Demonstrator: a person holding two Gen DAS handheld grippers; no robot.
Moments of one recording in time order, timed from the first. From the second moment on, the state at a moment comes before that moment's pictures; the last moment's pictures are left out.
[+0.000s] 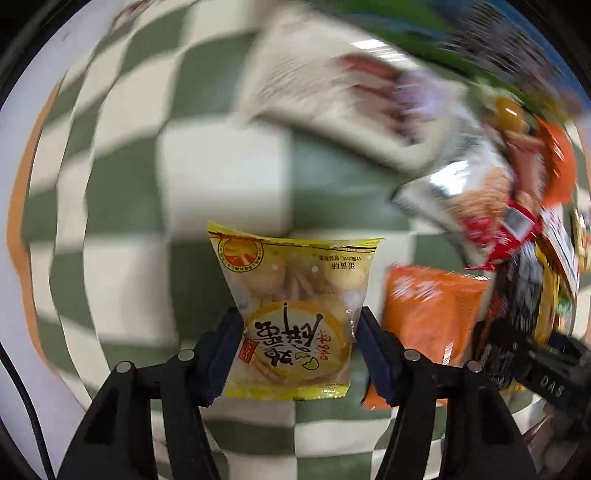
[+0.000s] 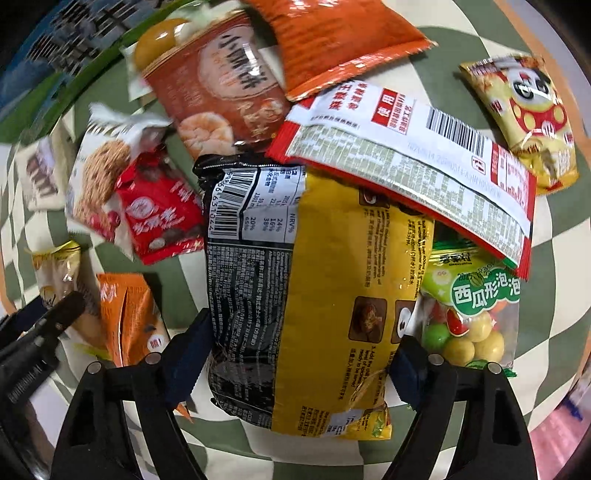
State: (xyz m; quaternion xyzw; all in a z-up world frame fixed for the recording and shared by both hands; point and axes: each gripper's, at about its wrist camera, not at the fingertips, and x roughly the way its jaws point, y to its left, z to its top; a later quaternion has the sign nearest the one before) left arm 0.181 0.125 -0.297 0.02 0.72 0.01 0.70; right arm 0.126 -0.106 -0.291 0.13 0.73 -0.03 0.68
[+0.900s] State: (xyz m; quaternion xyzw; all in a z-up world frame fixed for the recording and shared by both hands) left arm 0.073 0.171 -0.283 -0.04 0.71 0.00 0.71; right arm 0.063 -0.073 -0.330 0.11 0.72 -0.04 0.69
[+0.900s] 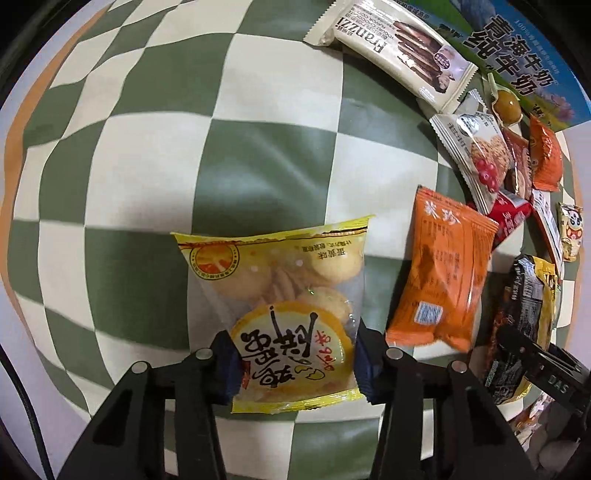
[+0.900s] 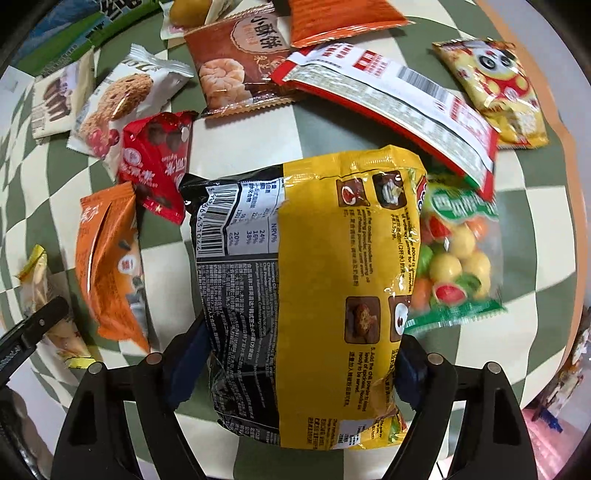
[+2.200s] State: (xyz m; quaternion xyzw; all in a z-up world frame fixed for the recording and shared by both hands) left arm 0.498 0.019 -0.192 -0.05 0.70 -0.05 0.71; right arm 0.492 -0.134 -0.214 0.13 0.66 0.11 0.73
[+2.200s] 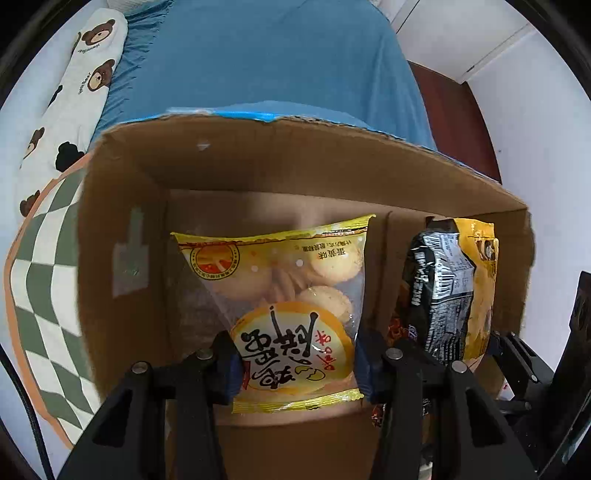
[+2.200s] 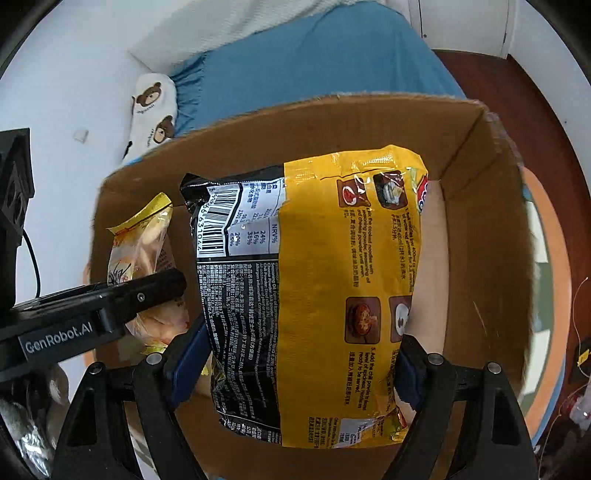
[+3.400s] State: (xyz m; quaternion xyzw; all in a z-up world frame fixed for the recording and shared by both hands) left arm 0.380 0.010 -0.094 -0.01 0.56 -0.03 0.83; right arm 0.390 -0.176 -0.135 0.05 0.55 0.05 0.83
